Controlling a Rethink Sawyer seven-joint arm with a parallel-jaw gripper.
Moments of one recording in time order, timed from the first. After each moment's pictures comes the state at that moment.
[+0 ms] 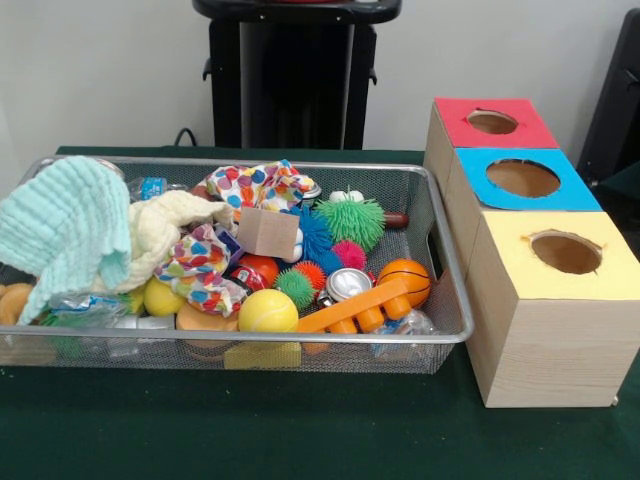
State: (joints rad) arm -1.03 -0.55 0.59 1.31 -0.66 0.65 1.53
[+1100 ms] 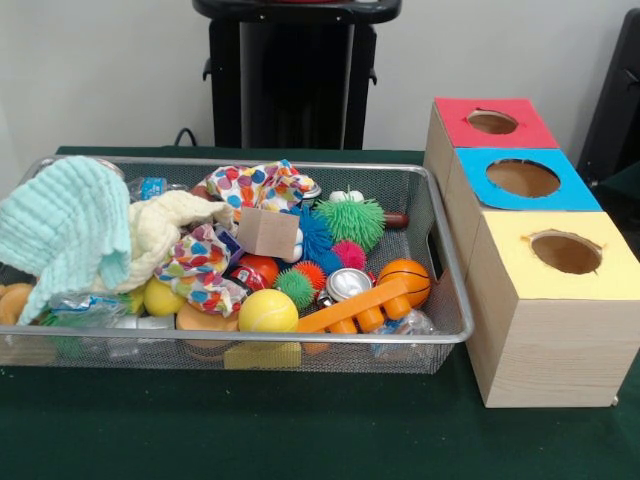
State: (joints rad) arm -0.99 -0.59 0.59 1.35 -0.65 0.65 1.53
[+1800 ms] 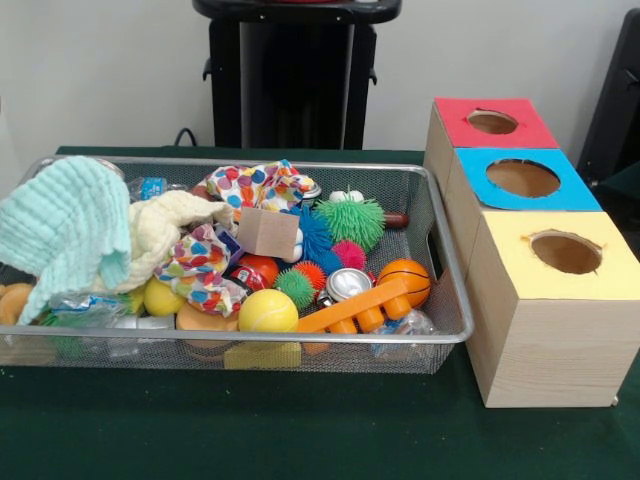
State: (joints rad) arm -0.97 -0.65 0.59 1.38 -0.61 0.69 1.53
